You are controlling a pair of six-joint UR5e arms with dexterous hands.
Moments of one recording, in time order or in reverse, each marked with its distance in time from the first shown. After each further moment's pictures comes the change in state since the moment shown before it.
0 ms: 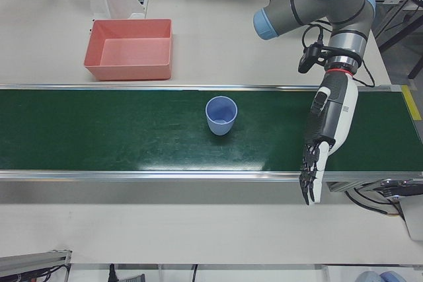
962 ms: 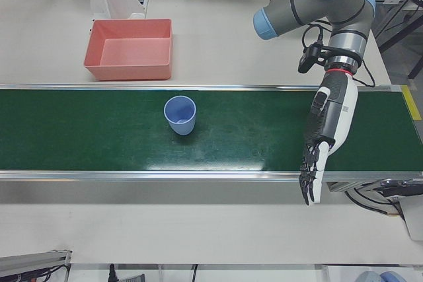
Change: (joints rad) left arm 0.000 -0.001 0.000 0.000 0.000 0.000; right arm -0.013 -0.056 -0.041 0.223 0.030 -0.178
